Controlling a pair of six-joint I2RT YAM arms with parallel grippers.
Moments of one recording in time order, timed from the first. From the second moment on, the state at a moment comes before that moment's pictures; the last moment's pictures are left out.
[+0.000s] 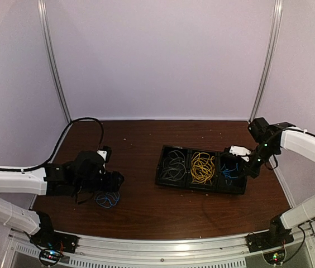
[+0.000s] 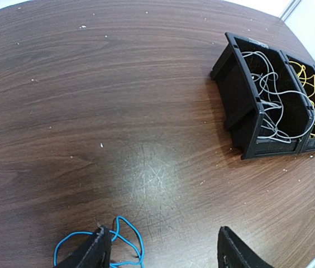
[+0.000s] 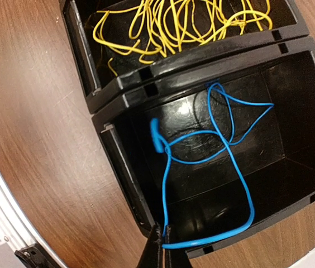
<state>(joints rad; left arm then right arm) -0.97 1.15 0.63 -0.21 -0.34 -0.64 0.24 1.33 0.99 -1.00 -0.24 -0.75</state>
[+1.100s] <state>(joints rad) -0.80 1.28 0.61 -0.26 -0.23 -0.66 0.37 1.32 1.14 -1.05 -0.12 -0.69</state>
